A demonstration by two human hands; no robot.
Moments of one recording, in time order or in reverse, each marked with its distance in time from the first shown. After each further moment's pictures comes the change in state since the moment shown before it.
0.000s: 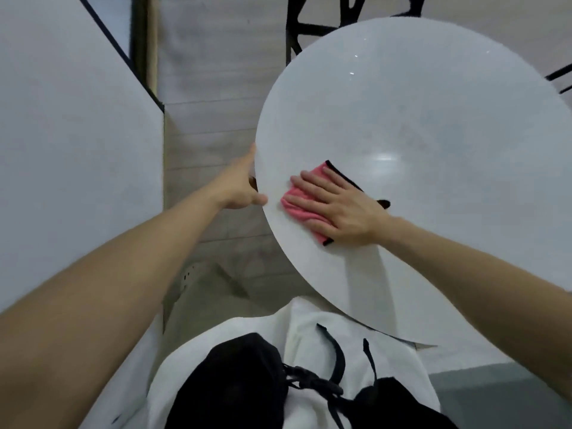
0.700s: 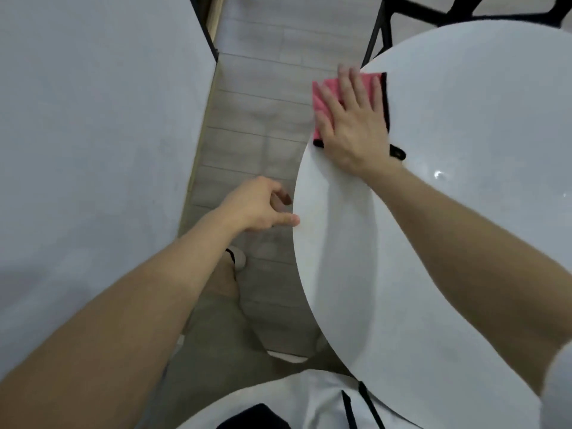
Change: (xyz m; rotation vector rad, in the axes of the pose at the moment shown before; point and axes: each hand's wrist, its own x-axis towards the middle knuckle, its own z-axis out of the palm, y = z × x) left_hand -0.009 -0.031 0.003 0.017 0.023 -0.251; right_hand 0.199 0.060 -0.027 0.062 0.191 0.326
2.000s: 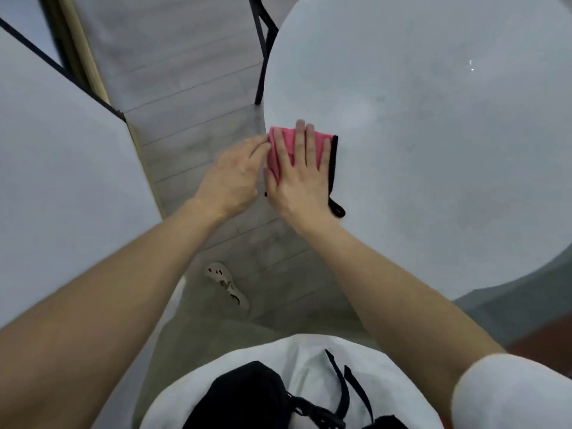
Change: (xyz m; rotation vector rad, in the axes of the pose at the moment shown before) left_hand 0.028 0.006 -0.061 0.653 0.210 0.876; right_hand -0.090 -0.136 0.028 0.034 0.108 0.727
